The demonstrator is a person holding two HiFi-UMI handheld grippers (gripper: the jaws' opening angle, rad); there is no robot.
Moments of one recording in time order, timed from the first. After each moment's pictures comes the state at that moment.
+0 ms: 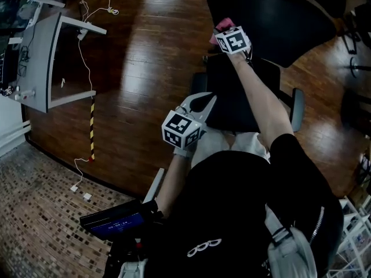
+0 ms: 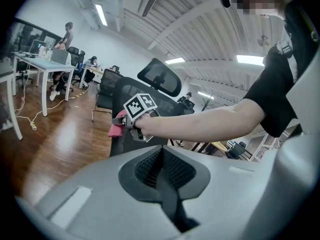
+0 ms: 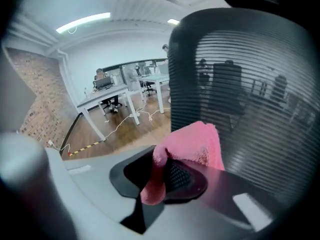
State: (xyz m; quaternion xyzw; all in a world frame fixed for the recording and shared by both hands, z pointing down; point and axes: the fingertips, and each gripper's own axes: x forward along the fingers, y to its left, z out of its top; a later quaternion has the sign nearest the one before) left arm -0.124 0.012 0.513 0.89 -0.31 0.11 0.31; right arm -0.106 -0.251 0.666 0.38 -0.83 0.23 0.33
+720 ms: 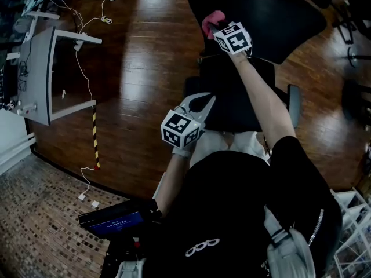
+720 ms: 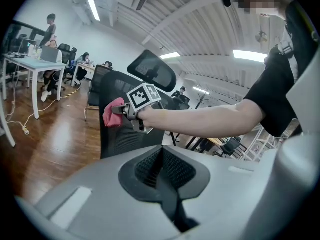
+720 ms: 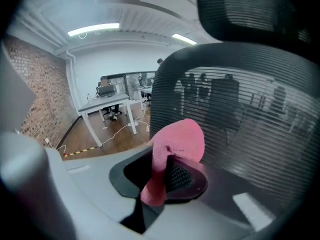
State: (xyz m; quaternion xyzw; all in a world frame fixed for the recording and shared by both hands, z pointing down) left arm -0.104 0.002 0.517 0.90 -0.27 0.14 0.30; right arm -0.081 -0.271 0.615 0.40 -0.86 0.17 0.28
